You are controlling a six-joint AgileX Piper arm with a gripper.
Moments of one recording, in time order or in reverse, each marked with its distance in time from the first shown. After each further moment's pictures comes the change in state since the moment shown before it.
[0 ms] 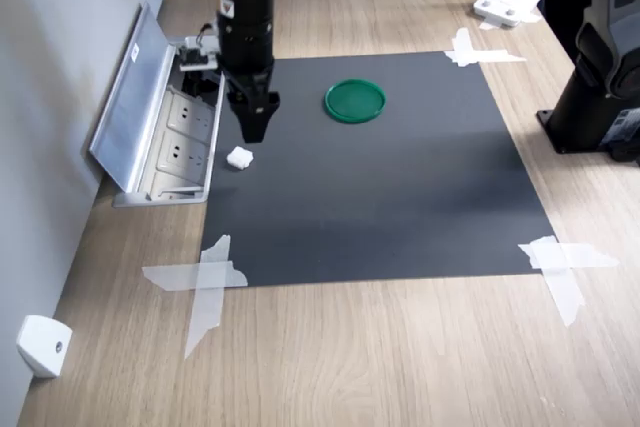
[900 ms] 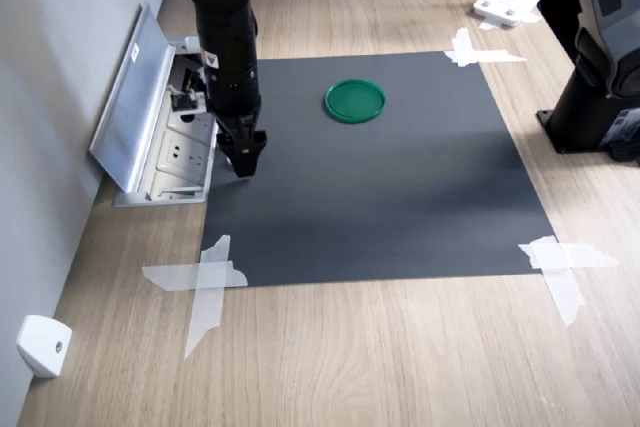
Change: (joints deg) arm 1.3 7.3 -3.5 -0.5 -1.5 0.4
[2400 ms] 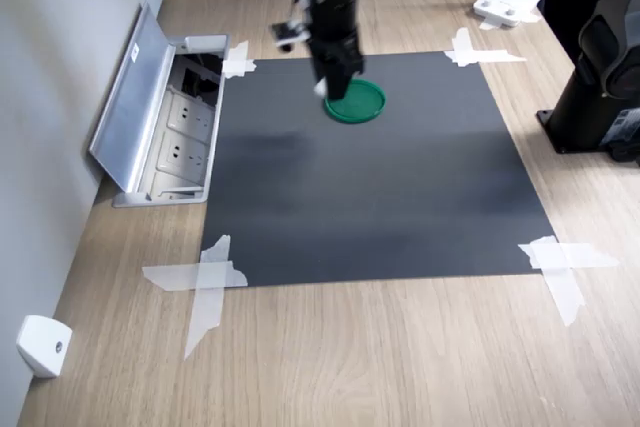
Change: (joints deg) arm -10.7 -28.1 31.3 -6.3 0.1 -11.1
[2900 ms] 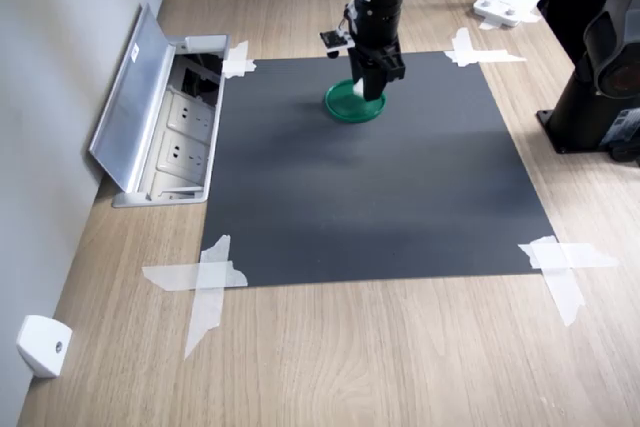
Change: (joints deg) arm -5.3 -2.2 12.7 0.4 -13.8 -7.2
